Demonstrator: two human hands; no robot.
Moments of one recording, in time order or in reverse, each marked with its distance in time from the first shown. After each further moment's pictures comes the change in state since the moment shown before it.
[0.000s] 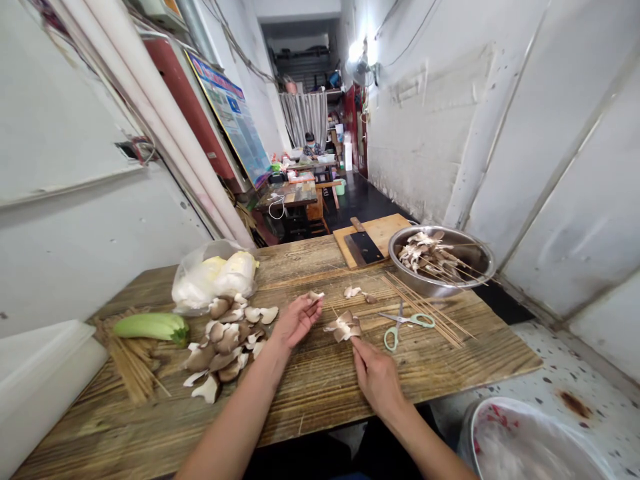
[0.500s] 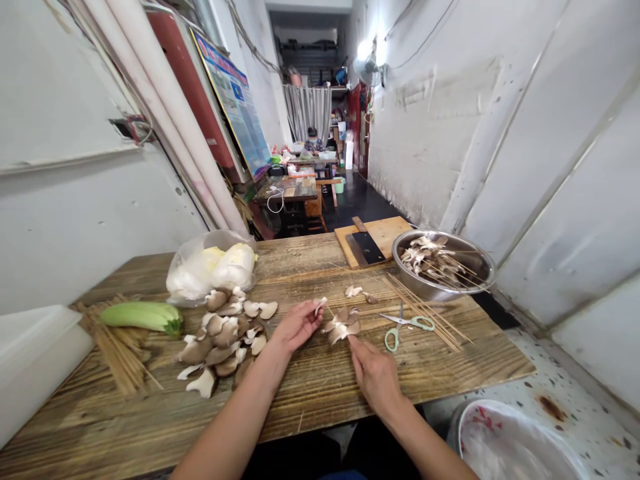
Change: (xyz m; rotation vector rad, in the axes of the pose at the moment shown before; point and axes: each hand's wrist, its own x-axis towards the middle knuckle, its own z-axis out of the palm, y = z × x) left_hand -0.009 -0.007 -0.002 -0.054 0.024 -0.107; right_hand 0.006 -0.003 -0.002 -0.205 -0.135 -0.078
